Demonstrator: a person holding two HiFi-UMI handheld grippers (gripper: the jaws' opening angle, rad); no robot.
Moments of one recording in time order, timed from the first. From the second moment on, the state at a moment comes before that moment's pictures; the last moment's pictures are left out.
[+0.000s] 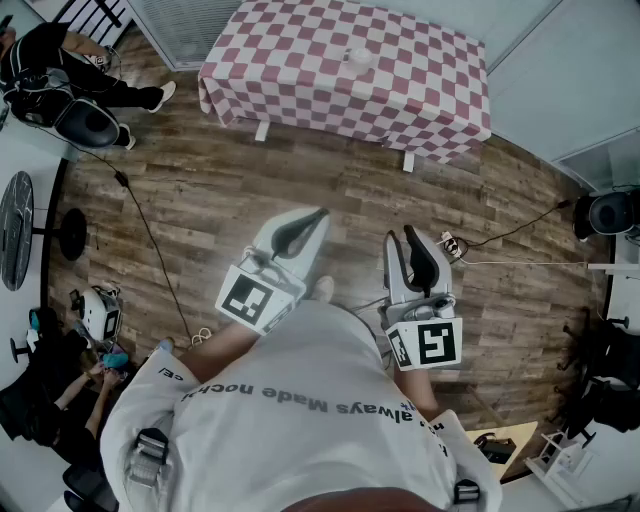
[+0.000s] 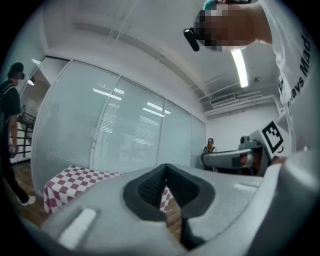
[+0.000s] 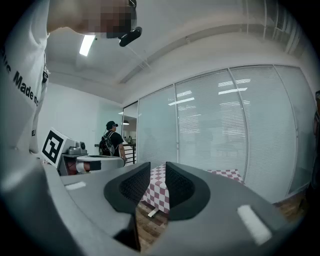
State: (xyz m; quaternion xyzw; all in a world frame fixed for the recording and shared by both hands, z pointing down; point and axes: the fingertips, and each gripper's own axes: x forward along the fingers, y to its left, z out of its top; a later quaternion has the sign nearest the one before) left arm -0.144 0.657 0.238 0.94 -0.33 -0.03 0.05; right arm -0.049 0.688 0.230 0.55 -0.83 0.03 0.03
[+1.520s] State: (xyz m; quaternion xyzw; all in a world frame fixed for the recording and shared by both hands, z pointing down) left arm -0.162 0.436 0.247 0.94 -0.34 -0.03 0.06; right arm -0.079 0.461 0.234 0.52 -0.85 0.03 0.04
